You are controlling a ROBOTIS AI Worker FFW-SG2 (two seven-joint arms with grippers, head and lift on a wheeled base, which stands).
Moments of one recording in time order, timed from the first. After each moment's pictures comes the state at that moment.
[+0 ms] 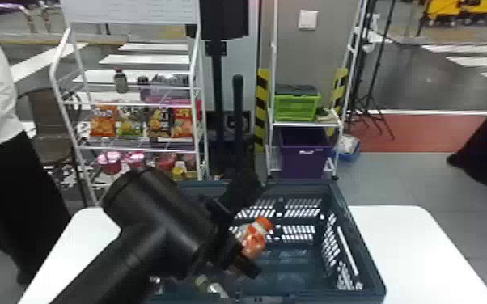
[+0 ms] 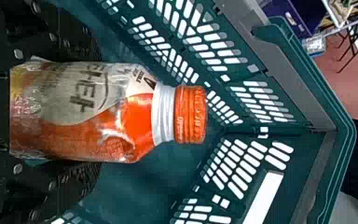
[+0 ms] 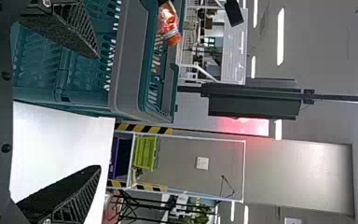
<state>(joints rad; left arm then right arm) -0.56 0.22 -0.68 -1.70 0.05 1.38 -0.43 0.94 0.00 -0.16 -1.92 -0.07 -0.60 0.31</state>
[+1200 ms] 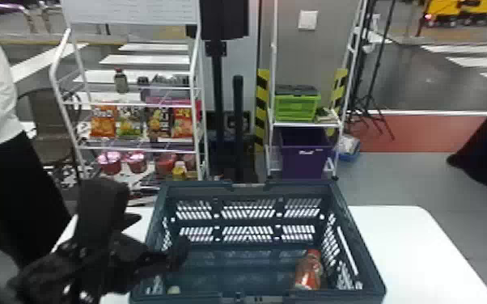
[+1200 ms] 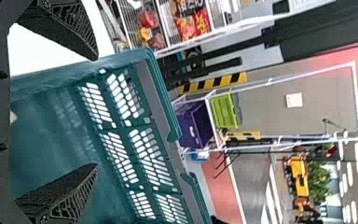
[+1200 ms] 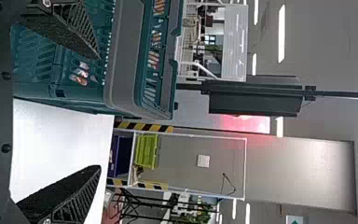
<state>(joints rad) 0.15 0.41 -0.09 -2.43 0.31 1.06 0.01 0.93 0.00 -0.17 -1.96 -0.08 -0.55 0.32</state>
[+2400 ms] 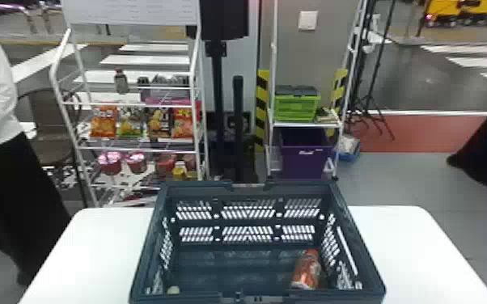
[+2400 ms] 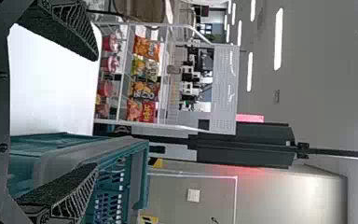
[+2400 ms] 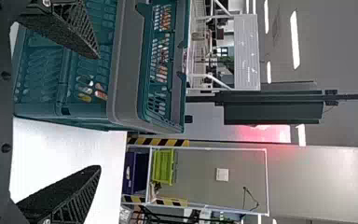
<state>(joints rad) 0.92 0.25 -0.04 -2.14 0.20 -0.36 0.25 0.96 0.00 -0.17 -2.09 -0.11 -0.35 0.37</state>
